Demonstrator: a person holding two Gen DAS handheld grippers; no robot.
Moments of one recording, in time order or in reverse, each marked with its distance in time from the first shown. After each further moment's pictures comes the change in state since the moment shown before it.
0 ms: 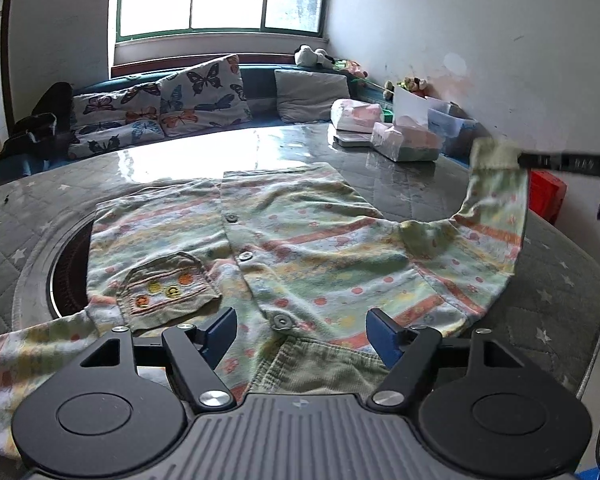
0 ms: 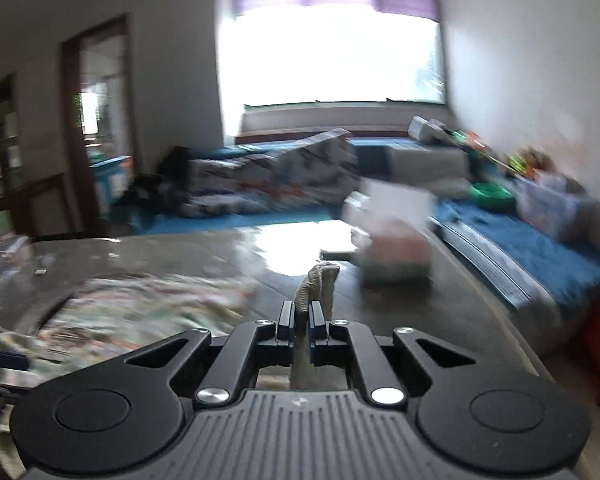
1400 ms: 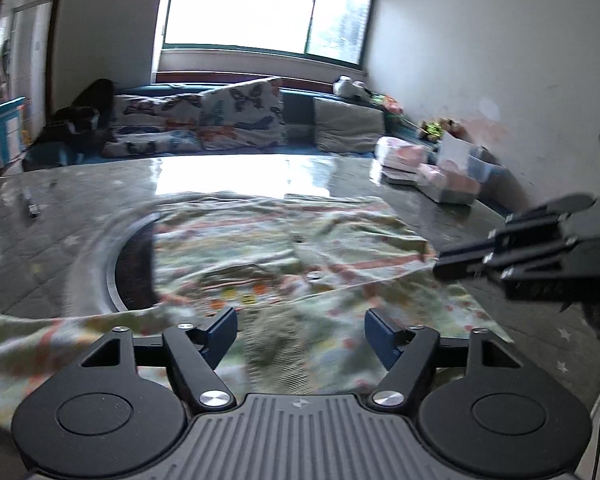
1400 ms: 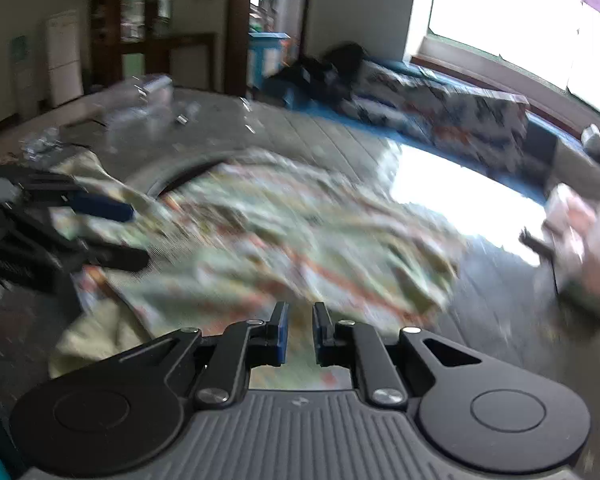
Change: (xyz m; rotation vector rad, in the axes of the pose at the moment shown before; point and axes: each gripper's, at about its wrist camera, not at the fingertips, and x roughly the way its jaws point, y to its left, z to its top) left arm -0.020 0.040 -0.004 -0.095 -0.076 0.020; right arm 0.074 0.147 -0.028 -0.393 0.320 0.320
